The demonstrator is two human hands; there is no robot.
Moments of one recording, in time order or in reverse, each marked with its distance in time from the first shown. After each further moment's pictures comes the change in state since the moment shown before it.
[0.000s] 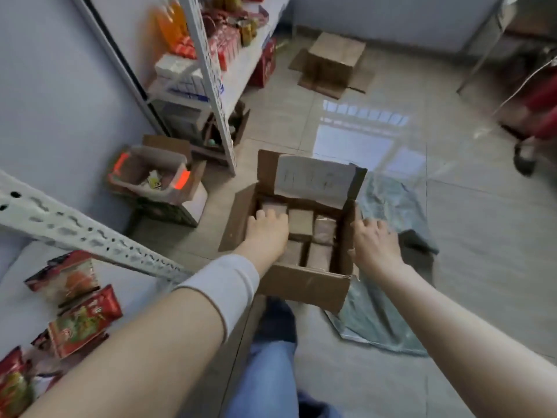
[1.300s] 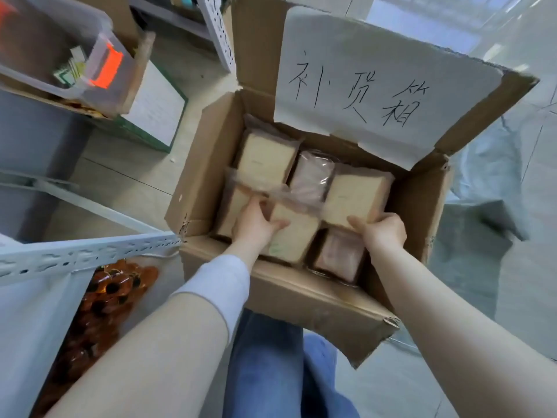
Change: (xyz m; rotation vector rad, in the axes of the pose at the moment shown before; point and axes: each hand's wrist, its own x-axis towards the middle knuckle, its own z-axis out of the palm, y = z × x) left_hand 0.252 -0.022 0.281 -1.032 -0.022 -0.563; right_hand 0.261 0.008 0.286 1.009 -0.186 0.727
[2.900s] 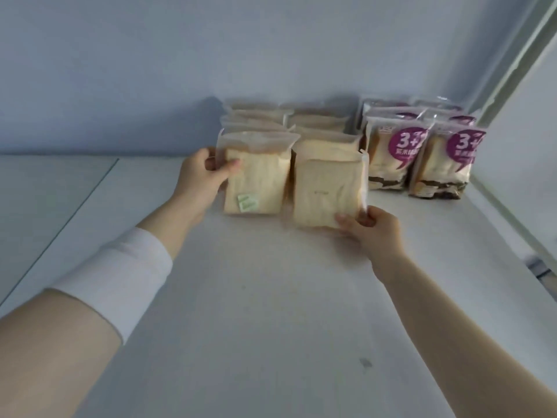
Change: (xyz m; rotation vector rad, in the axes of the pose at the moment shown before) left_hand -0.535 -0.392 -0.781 -0.861 1.398 0.142; right_hand -0.898 -0.240 0.287 -0.165 -1.011 -1.270
